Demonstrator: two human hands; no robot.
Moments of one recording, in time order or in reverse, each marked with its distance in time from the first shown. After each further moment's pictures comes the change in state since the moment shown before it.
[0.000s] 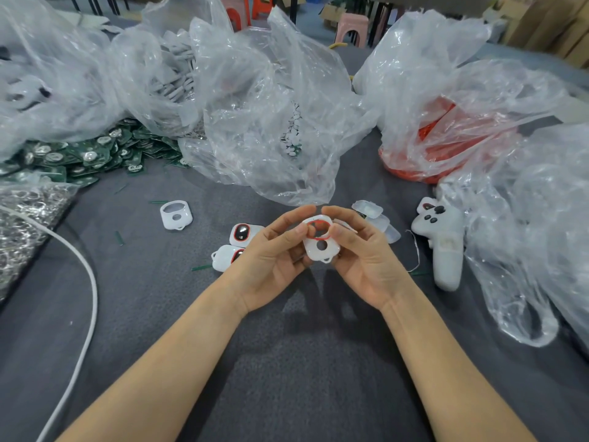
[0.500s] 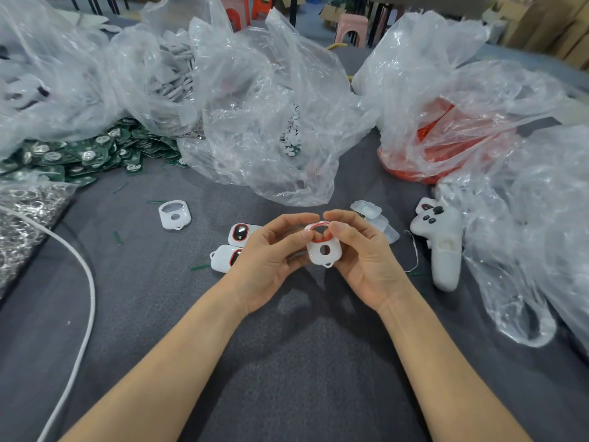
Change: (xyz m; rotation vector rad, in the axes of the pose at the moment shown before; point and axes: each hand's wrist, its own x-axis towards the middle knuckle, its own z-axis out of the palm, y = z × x) left_hand -0.002 -0.003 0.002 0.227 0.049 0.117; right_hand -0.001 0.001 -0.004 -0.096 0.094 -0.009
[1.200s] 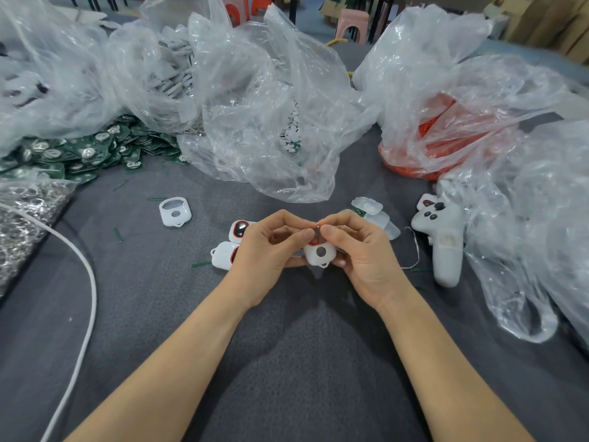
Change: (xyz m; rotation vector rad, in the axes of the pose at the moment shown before) left_hand -0.004 0.000 0.000 0.294 0.113 0.109; right_hand -0.001 0.007 0.000 -0.224 0.039 -0.063
